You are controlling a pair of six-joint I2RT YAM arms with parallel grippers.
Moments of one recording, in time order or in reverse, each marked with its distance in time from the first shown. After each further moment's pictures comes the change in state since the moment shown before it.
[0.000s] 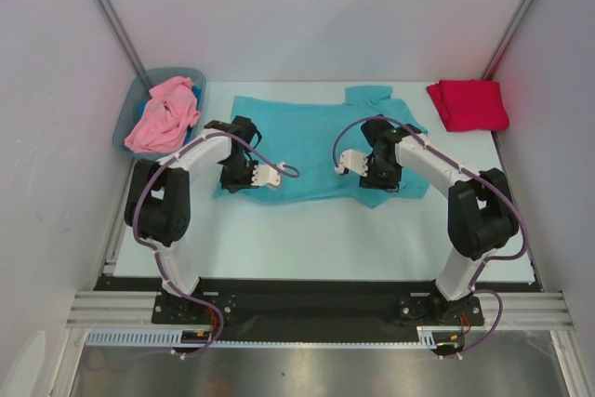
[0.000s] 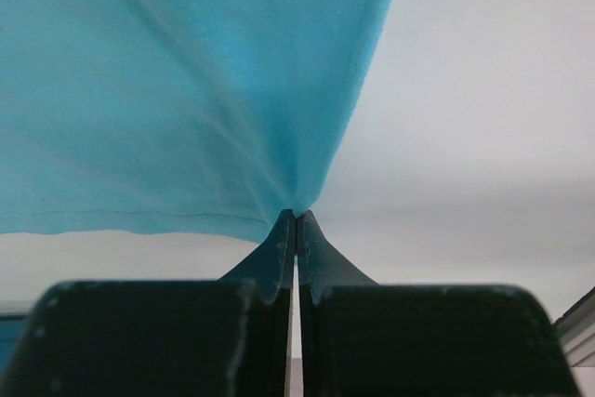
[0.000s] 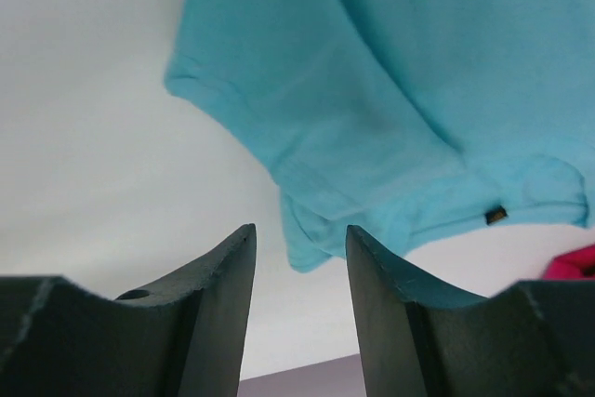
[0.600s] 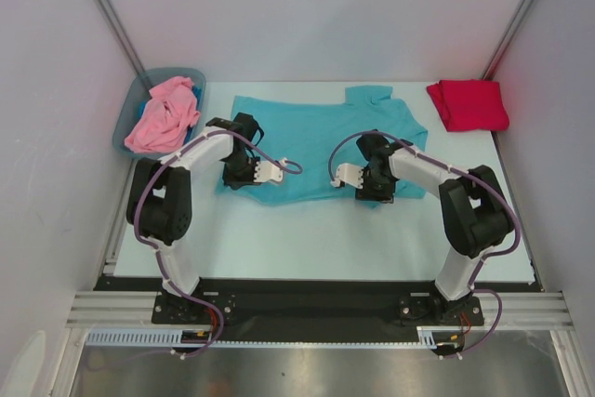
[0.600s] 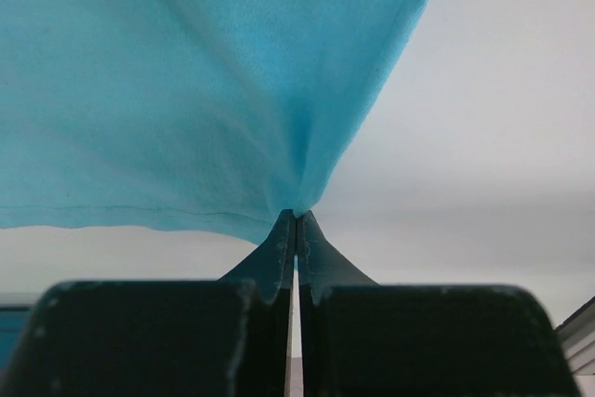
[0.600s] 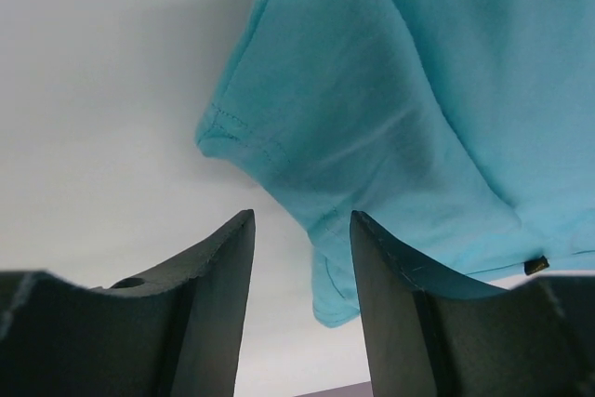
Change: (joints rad) left arm -0.011 0.017 0.040 0.002 0.000 -0.031; right arm 0.041 0.023 -0.159 0.170 -0.029 -0.010
